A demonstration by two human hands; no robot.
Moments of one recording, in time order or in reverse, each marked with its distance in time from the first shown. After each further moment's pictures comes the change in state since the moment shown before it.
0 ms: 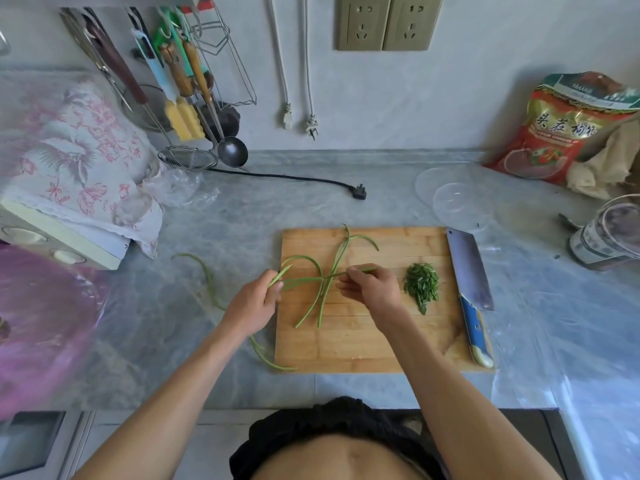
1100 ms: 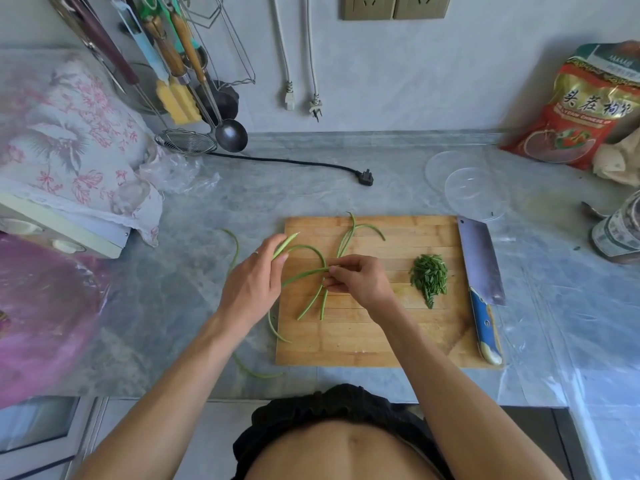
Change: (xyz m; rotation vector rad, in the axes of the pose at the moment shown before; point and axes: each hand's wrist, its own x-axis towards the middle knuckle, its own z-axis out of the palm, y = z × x) left_hand 0.001 0.057 -0.025 0.207 0.321 0.244; right_hand 0.007 -0.002 0.012 -0.196 -0.177 -0.038
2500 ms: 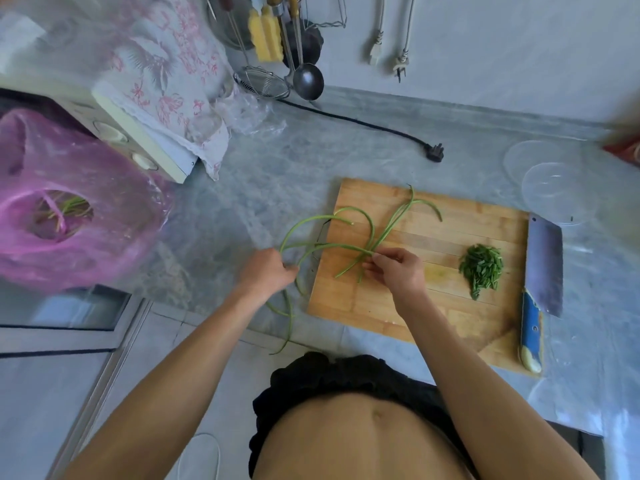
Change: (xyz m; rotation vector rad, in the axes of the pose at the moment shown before) left_hand -0.070 -0.053 0.013 0.212 -0.491 -0.782; right_hand -0.006 0.040 0.013 0.027 0.109 0.120
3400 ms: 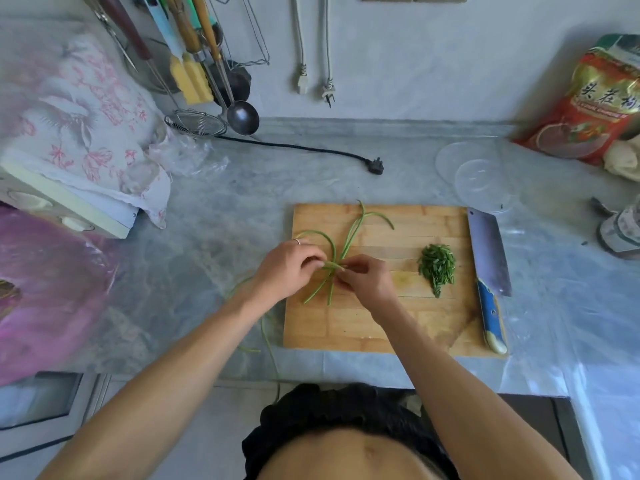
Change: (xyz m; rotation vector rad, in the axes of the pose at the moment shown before) left_hand 0.037 0.084 -0.009 -0.248 0.147 0.905; right_hand 0.002 -0.010 -0.001 -0.084 0.013 -0.112
